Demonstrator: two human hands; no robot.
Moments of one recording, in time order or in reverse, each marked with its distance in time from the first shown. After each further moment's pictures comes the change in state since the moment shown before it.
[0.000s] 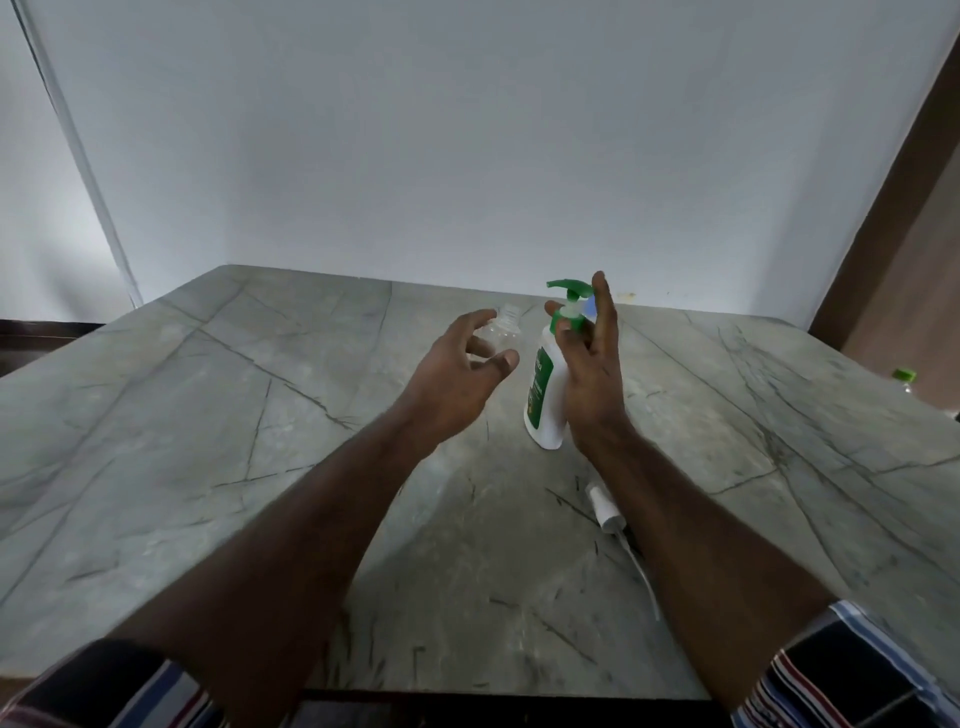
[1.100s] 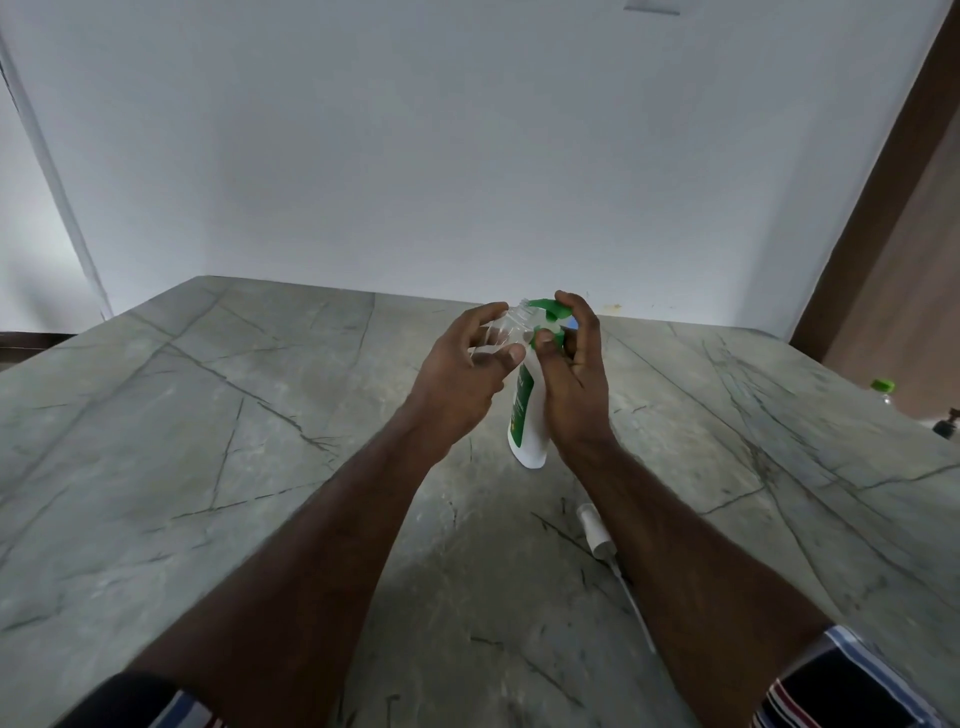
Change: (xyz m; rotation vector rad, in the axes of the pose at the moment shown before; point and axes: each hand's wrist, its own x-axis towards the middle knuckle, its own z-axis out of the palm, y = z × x) left_hand 0.015 0.017 0.018 -0.233 0.004 0.037; right_hand 0.011 0.004 -0.001 -0.188 0.033 -0.134
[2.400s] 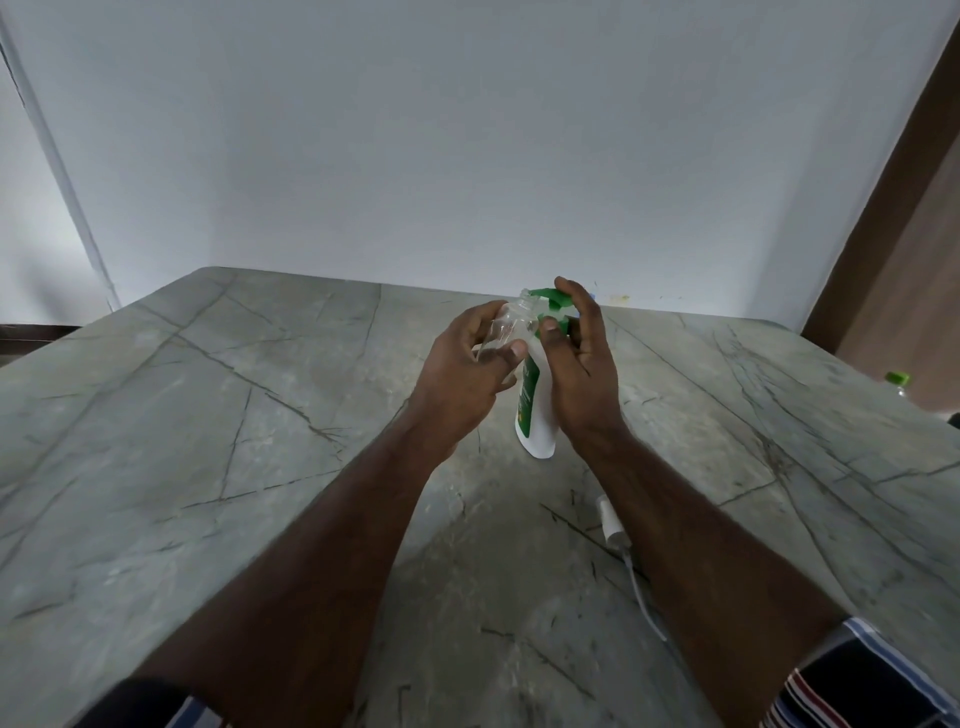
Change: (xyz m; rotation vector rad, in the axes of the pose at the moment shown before) left_hand -0.007 -0.003 -0.001 -0.095 0.009 -0.004; right_hand 0.004 0.008 -0.002 -0.003 -0.056 -0.043
